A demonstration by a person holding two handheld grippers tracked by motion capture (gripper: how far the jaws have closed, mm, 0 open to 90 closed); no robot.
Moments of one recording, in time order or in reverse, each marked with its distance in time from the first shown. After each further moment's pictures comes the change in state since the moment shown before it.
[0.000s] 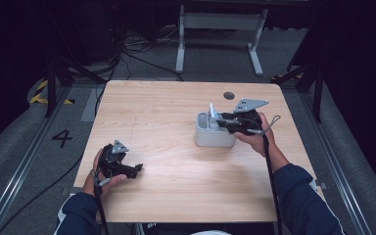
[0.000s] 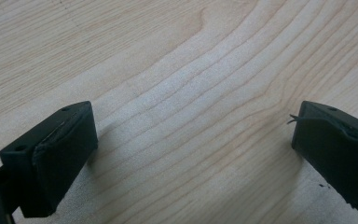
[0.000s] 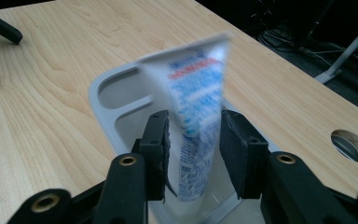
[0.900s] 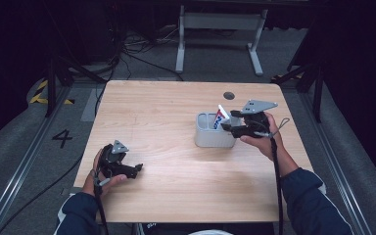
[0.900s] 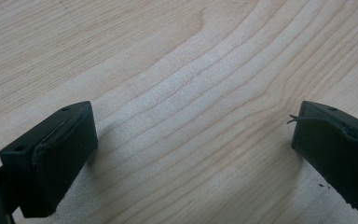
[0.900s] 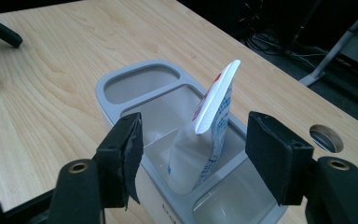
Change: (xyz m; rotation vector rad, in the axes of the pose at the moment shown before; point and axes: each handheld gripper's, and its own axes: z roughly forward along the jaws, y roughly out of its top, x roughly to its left) left arm 0.000 0.000 0.000 0.000 0.000 0.000; right arm 0.005 0.000 -0.028 -0.021 -0.043 -0.002
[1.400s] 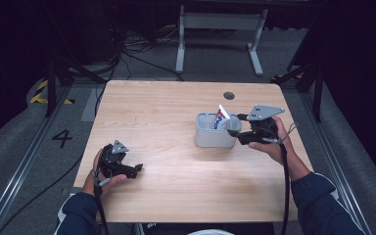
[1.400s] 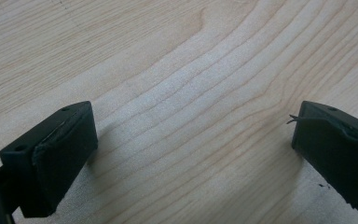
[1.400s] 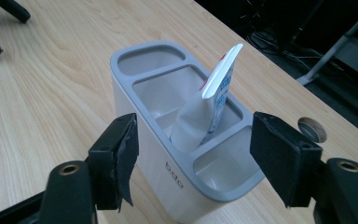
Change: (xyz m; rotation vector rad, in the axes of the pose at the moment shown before) left arm 0.000 0.000 0.000 0.000 0.001 0.001; right arm 0.006 -0.007 -0.022 0.043 -0.014 -0.084
